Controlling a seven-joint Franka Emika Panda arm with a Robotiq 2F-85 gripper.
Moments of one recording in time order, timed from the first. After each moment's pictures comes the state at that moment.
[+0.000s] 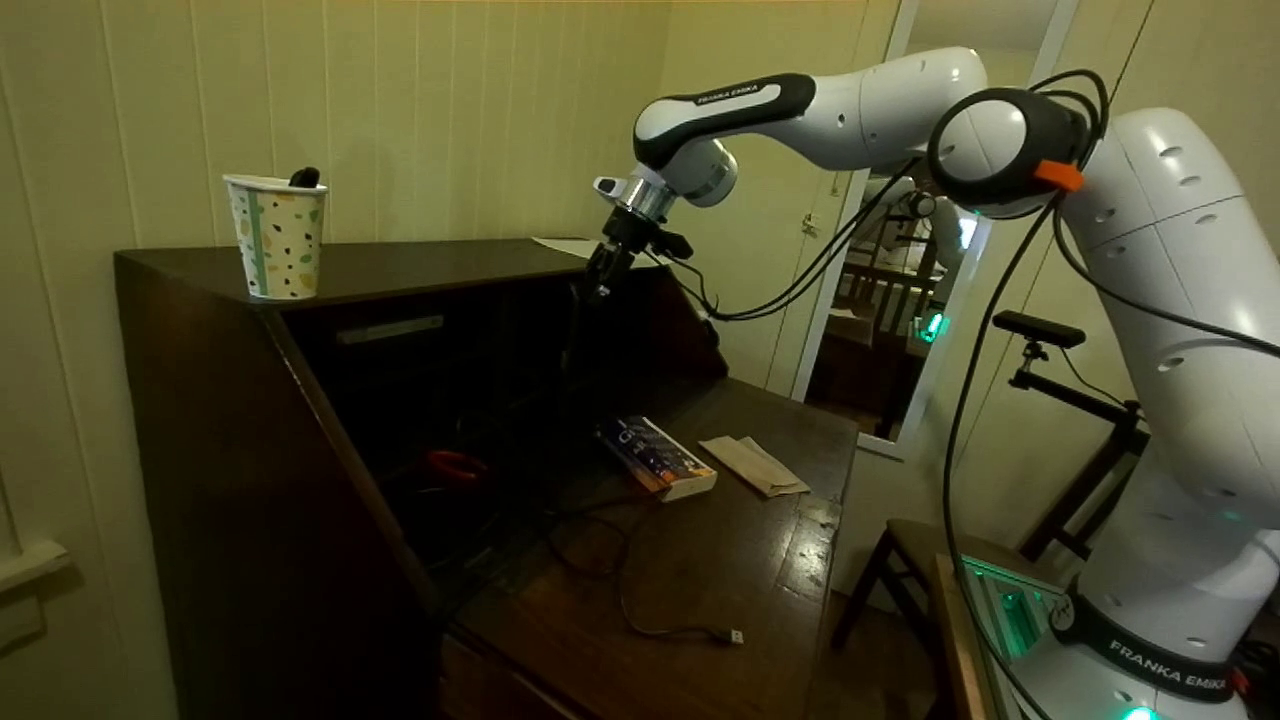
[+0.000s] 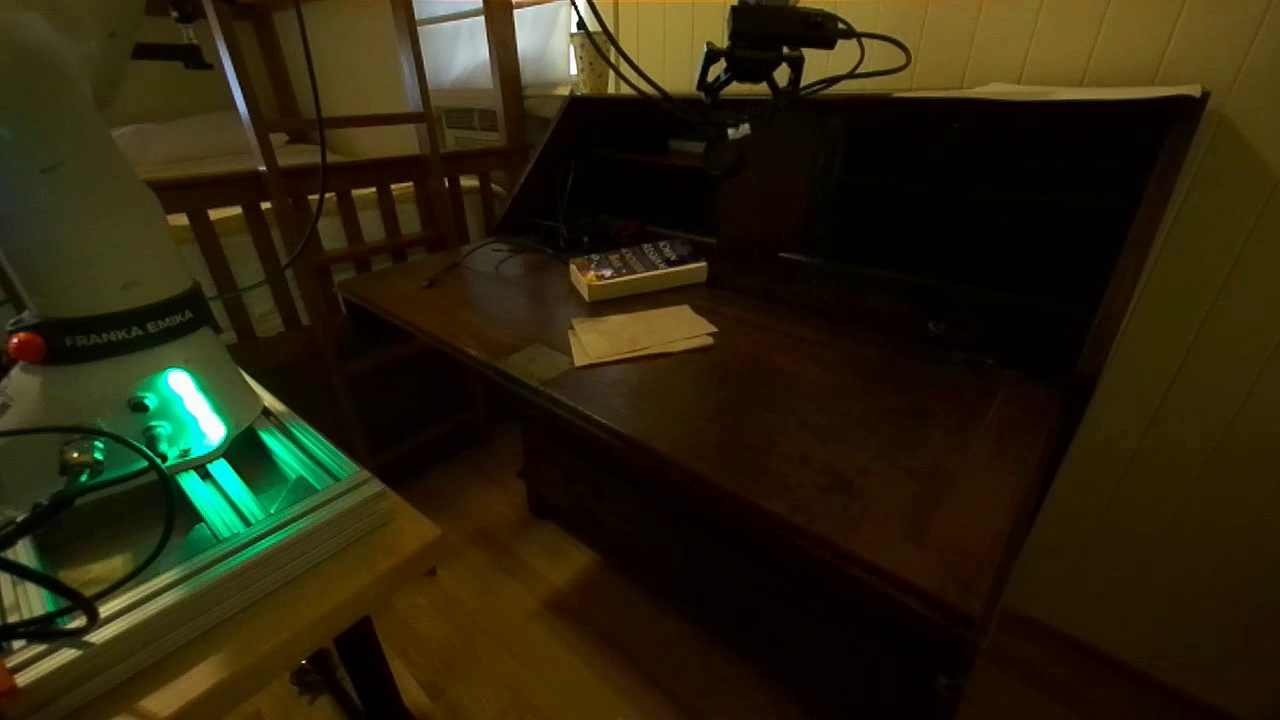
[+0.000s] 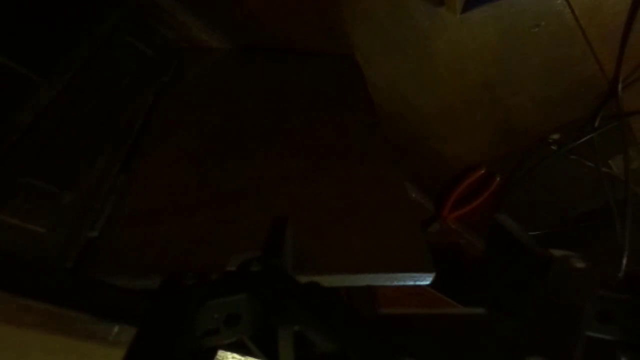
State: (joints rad) arm -0.43 0.65 0.06 -1.23 0.40 2.00 -1.22
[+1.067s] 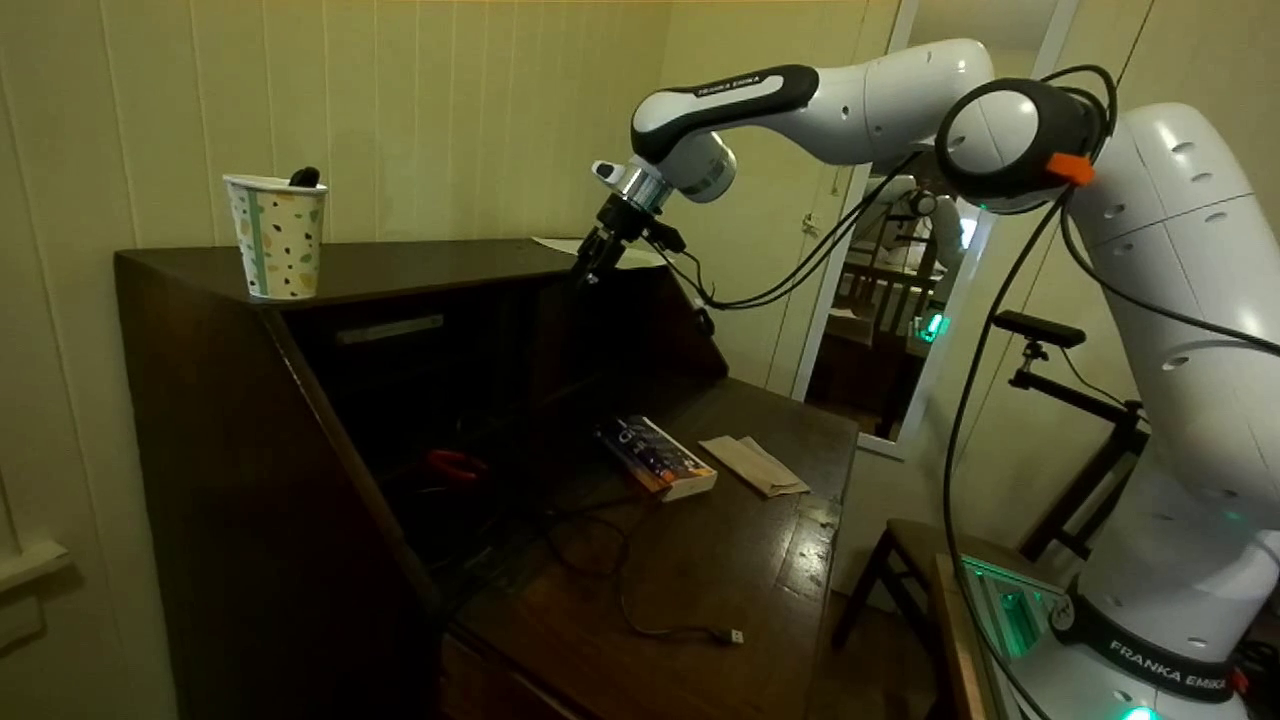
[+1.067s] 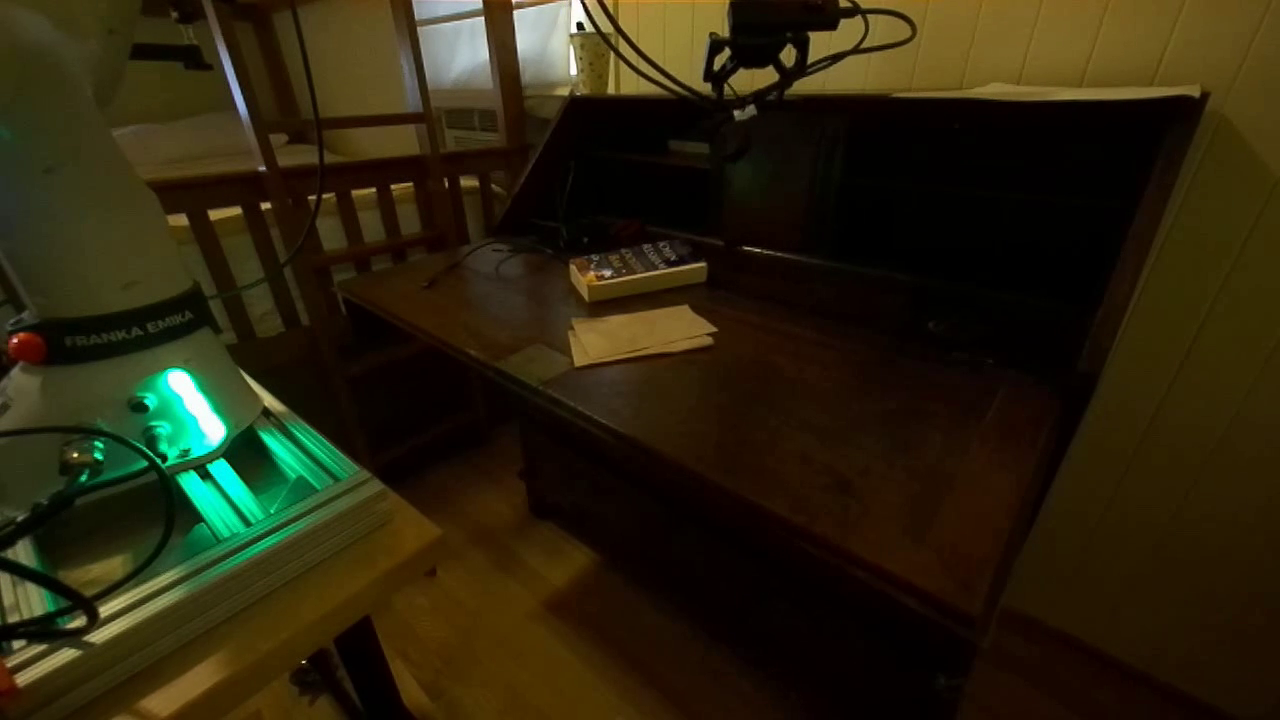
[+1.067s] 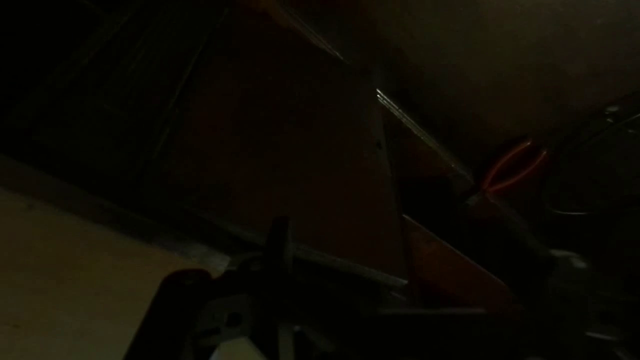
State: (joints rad) arm -0.41 0.62 0.07 -1.27 0.41 2.14 -1.22
